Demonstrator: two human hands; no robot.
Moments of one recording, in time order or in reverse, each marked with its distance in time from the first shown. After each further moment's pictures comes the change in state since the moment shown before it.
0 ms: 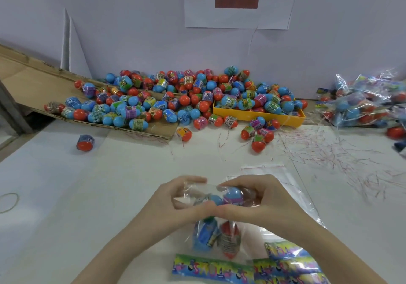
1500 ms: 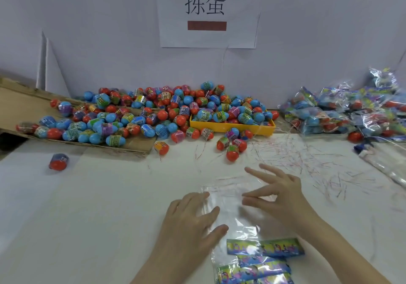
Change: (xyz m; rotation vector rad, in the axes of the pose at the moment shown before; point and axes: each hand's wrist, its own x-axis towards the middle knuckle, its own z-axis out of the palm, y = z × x) left_hand 0.019 -0.026 0.069 0.992 0.094 0.510; right_hand -0.010 0.052 -0.073 -0.747 0.267 -0.097
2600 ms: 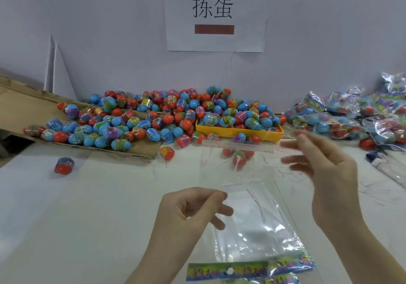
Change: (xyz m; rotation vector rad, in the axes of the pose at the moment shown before) left_hand 0.011 0.026 -0.063 -1.074 0.242 -0.364; right_hand 0.014 -0.062 -0.052 1.010 0.551 0.193
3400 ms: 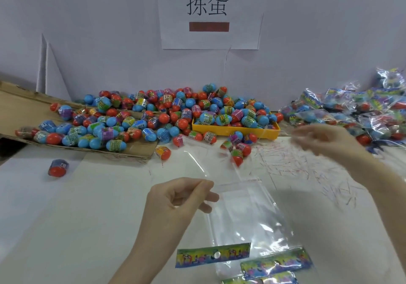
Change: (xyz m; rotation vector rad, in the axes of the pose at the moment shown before) left_hand 0.012 0.006 -0.005 -0.006 0.059 0.032; right_hand 0.076 0.013 -0.072 -1.142 -0.772 -0.087
